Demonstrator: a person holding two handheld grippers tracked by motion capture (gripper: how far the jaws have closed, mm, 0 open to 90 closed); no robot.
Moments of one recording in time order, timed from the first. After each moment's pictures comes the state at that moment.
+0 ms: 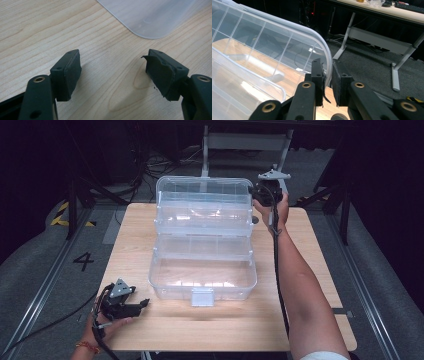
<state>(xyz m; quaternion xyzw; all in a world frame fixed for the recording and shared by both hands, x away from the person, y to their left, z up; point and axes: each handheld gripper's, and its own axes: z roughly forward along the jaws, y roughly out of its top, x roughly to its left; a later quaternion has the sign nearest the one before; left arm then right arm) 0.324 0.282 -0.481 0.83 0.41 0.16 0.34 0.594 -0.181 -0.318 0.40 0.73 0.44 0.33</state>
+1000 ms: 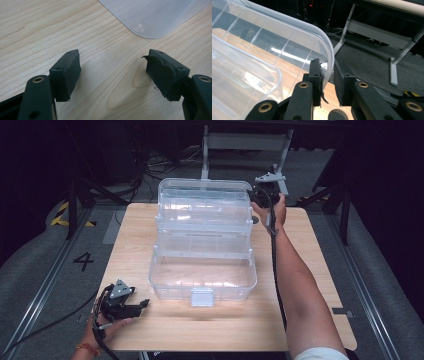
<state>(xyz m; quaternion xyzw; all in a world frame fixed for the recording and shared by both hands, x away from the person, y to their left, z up) 0.322 0.281 -0.481 0.83 0.41 0.17 0.34 0.608 -0.179 -0.337 0.41 0.74 0.42 0.33</state>
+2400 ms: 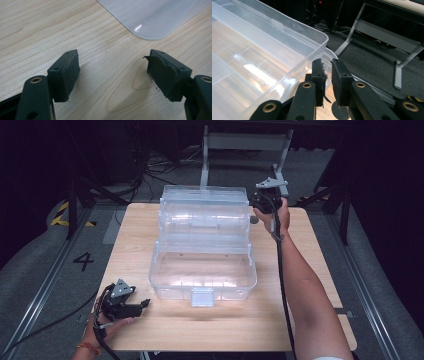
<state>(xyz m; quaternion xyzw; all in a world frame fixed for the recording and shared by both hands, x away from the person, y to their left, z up) 0.324 0.280 -0.481 0.83 0.41 0.16 0.34 0.585 -0.185 -0.336 0.37 0.77 0.41 0.31</state>
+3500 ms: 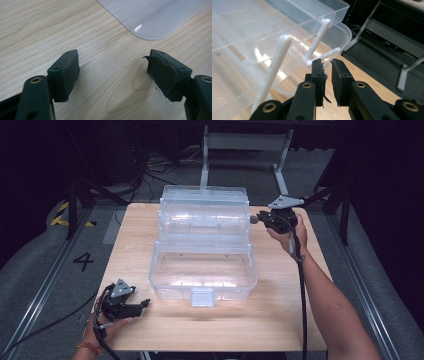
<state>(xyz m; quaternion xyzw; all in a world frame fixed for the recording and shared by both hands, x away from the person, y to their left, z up) 0.324 0.280 -0.481 0.83 0.41 0.17 0.34 0.516 -0.217 -0.341 0.32 0.81 0.40 0.30</state>
